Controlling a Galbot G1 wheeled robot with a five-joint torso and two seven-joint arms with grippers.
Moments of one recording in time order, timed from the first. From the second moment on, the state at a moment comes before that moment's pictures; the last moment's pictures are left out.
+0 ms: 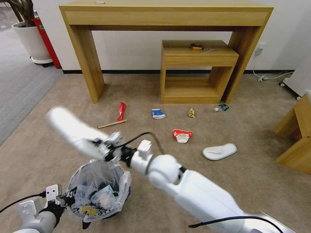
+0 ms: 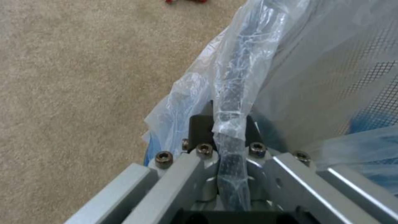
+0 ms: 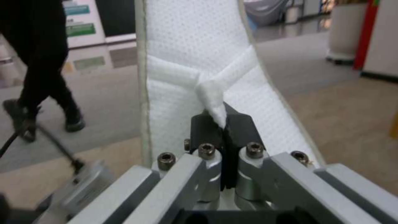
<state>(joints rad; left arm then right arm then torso) 1.75 -1.38 -0.94 -2.25 -0.58 0.74 -0.04 -0.62 1.33 -0.54 1.77 0.59 -0.19 -0.12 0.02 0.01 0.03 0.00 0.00</state>
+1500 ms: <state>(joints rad) 1.77 -1.38 -1.01 -2.24 -0.61 0.74 -0.01 -0.88 1.25 -0.38 1.83 0.50 -0.17 -0.01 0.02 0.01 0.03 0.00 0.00</state>
